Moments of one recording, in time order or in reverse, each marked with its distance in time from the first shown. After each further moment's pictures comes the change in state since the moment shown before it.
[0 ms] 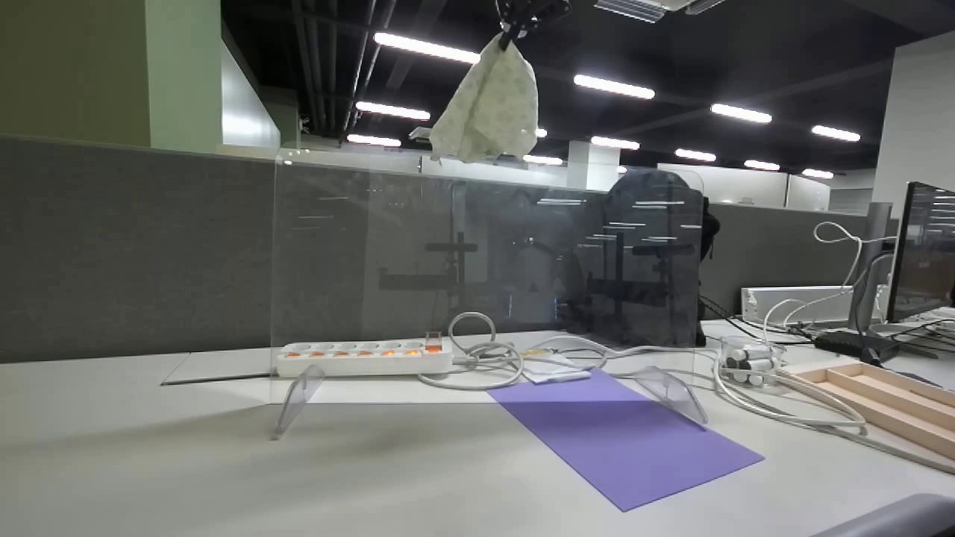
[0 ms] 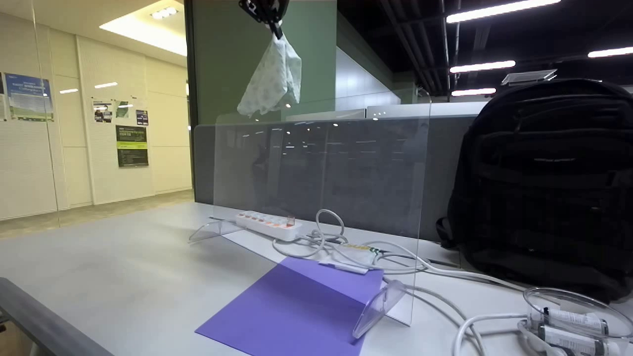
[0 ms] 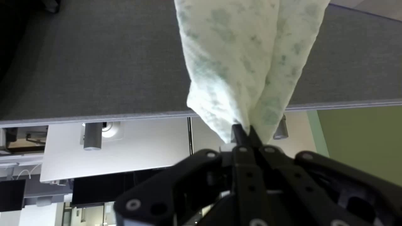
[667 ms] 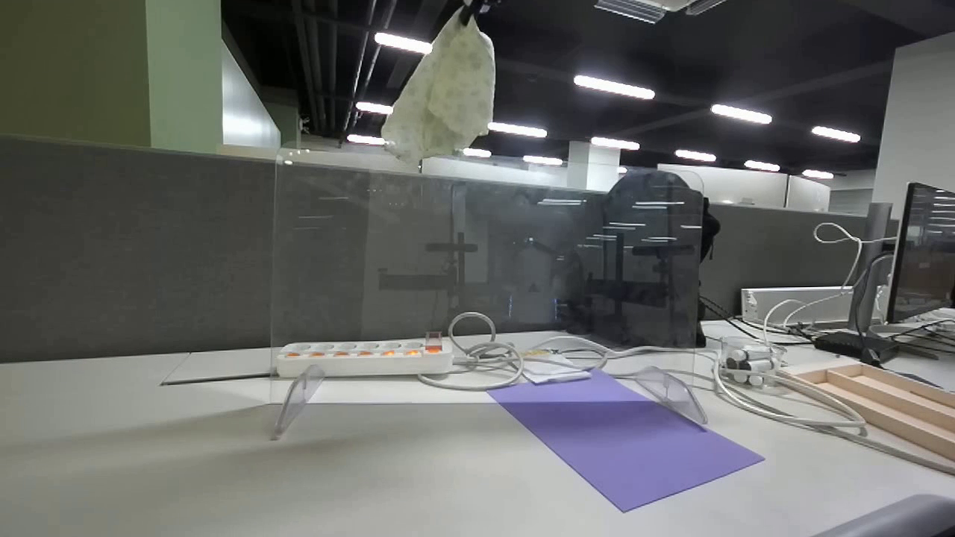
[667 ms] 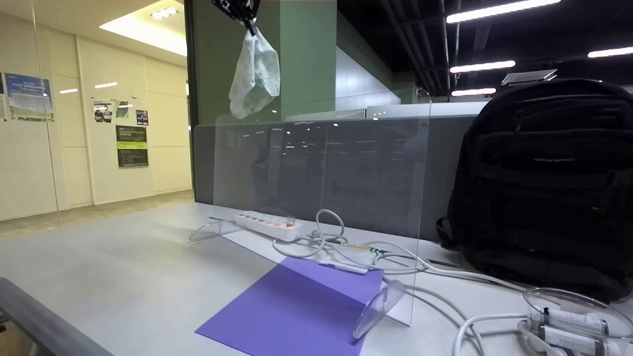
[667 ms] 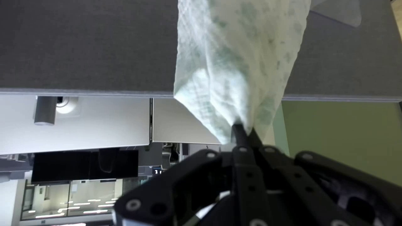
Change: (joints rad) arm 0.070 -0.022 0.039 -0.017 -0.001 0.078 -0.026
